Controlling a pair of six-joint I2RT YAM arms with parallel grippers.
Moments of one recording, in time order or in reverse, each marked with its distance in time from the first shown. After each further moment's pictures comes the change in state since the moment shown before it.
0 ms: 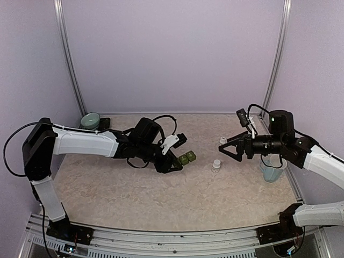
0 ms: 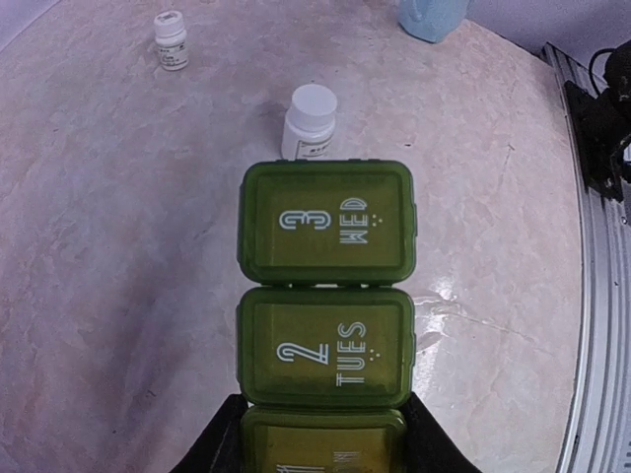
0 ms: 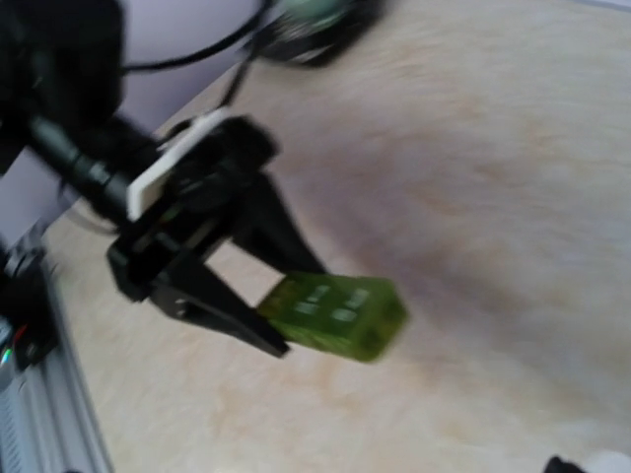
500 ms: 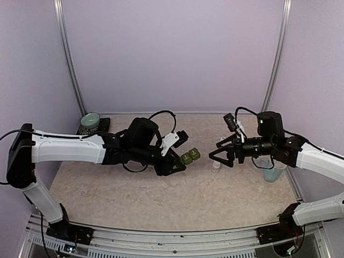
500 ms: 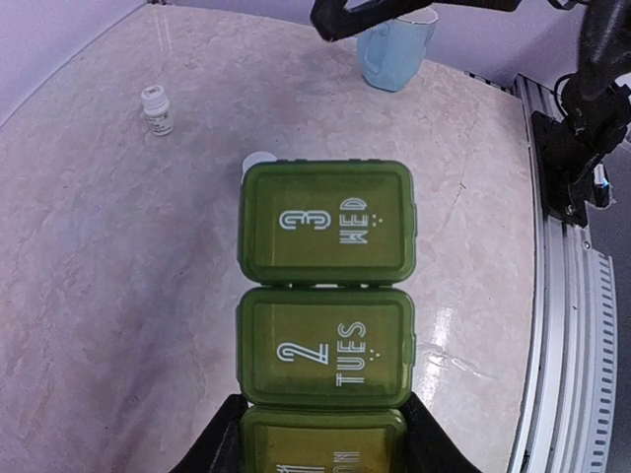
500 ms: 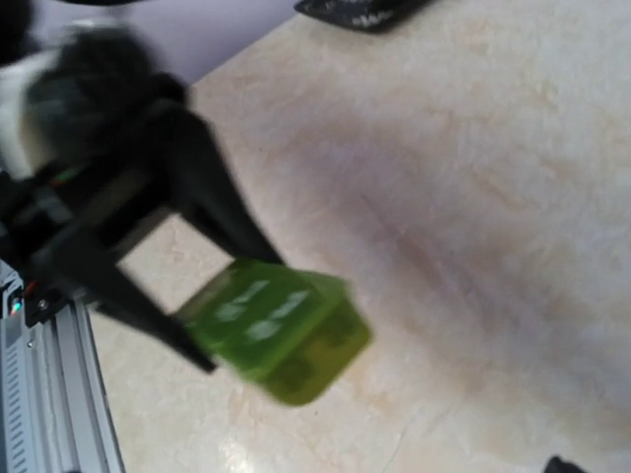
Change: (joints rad) left arm -0.109 -0.169 -0.077 0.042 -0.077 -0.065; right arm 0.125 0.093 0.015 0.058 0.001 -0.072
